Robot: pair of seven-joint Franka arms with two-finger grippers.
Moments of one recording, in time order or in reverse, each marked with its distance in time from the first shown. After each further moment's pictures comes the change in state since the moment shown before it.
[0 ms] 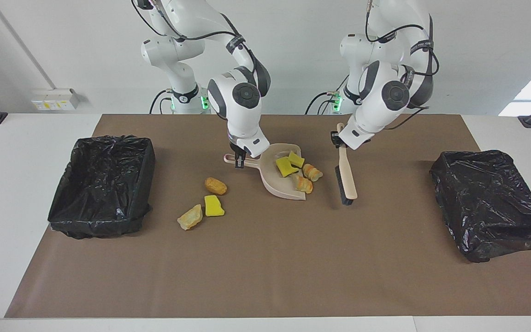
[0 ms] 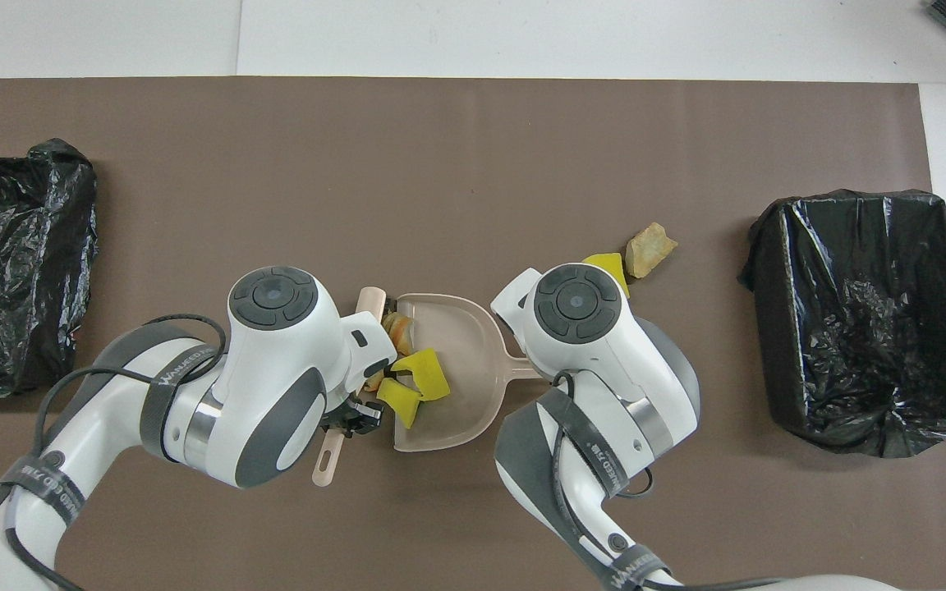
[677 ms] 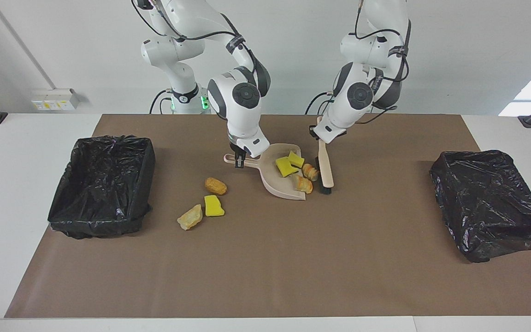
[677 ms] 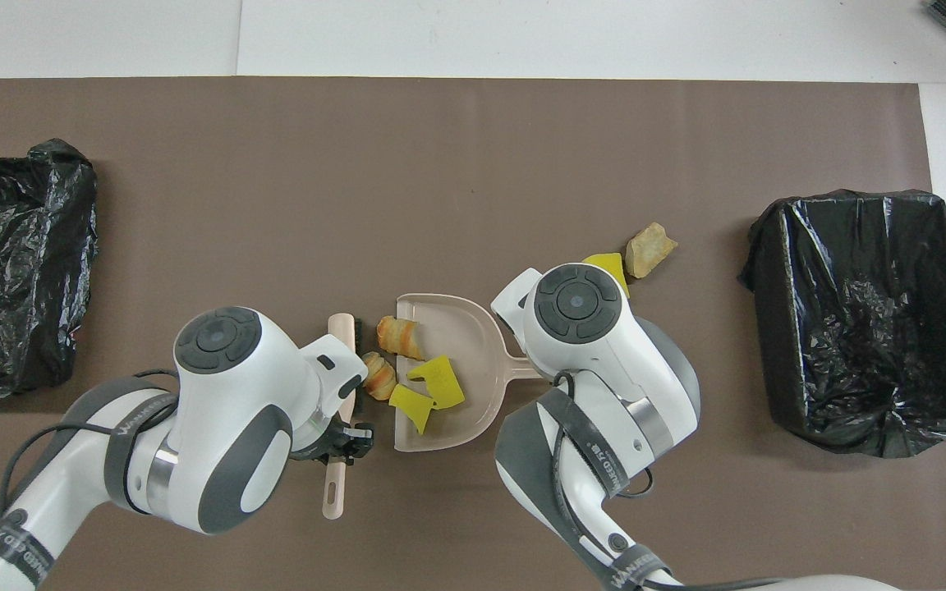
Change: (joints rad) left arm -0.202 -0.046 -0.031 -0.163 -0.092 0.095 -0.160; right arm 0.000 0.000 0.000 0.000 0.000 0.000 0.000
